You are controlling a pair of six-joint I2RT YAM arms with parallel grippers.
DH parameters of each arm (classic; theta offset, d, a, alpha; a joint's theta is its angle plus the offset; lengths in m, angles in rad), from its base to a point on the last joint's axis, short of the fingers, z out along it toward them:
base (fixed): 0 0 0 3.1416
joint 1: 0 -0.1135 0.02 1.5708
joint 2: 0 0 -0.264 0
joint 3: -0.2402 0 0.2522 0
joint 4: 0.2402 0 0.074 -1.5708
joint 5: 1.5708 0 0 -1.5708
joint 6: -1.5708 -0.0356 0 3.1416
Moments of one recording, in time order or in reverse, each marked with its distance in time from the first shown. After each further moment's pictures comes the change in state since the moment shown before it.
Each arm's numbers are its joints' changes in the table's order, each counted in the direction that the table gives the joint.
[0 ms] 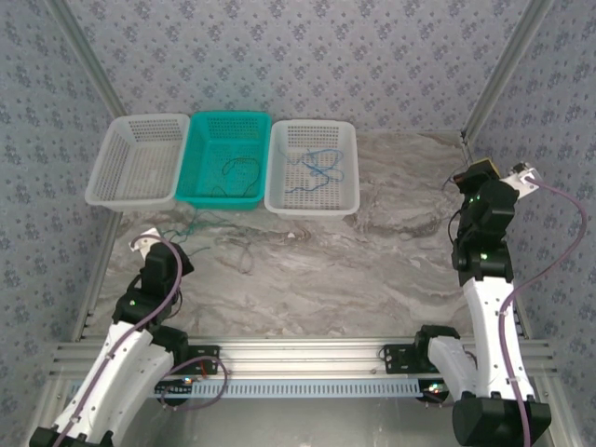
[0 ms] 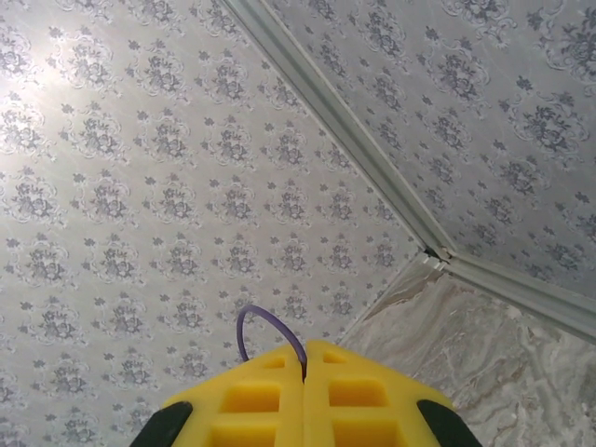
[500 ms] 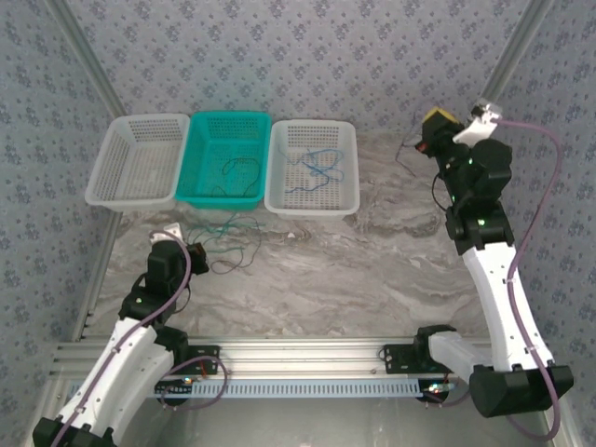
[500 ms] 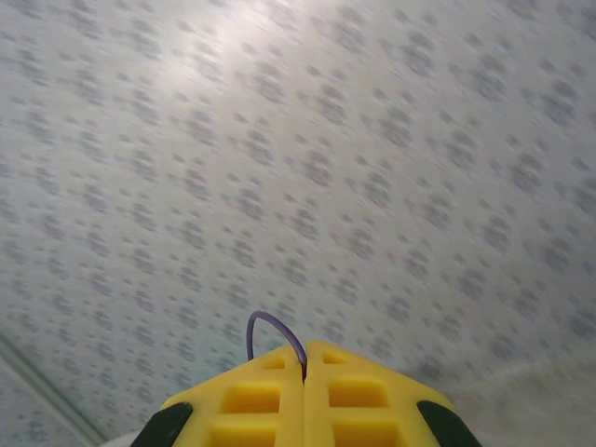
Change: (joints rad) left arm -0.005 0.040 0.065 -0.213 0.361 -0.103; right arm -0.213 0.219 -0.357 -0.047 -0.333 0.208
